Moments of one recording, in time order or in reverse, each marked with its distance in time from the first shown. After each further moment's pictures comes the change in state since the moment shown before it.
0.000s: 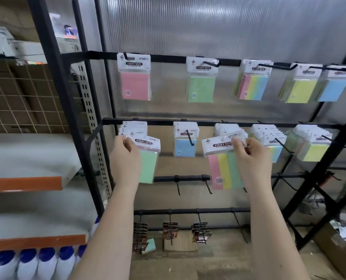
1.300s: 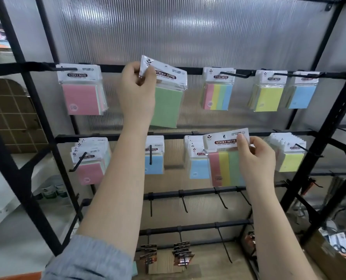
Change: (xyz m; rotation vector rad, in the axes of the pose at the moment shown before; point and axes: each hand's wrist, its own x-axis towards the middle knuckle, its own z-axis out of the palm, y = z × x) left_hand 0.021 0.194 0.096 -0.598 -0.062 0.412; right_hand 0.086 0.051 -0.053 0.120 0.102 -0.003
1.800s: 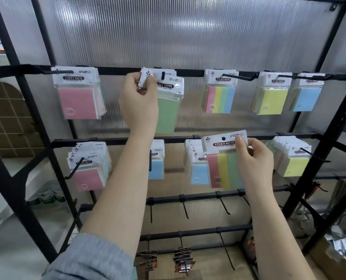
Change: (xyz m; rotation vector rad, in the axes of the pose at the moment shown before) left_hand 0.004 -0.031 0.018 0.058 0.128 0.000; right_hand 0.014 0.006 0.016 0.020 -0.018 0.030
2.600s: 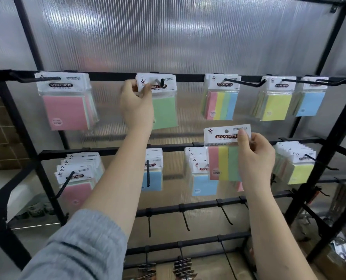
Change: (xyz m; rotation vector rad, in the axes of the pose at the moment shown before) left_hand 0.044 -0.059 0.034 0.146 -0.039 -0.108; right_hand 0.033 0.000 0.028 0.073 0.119 -0.035
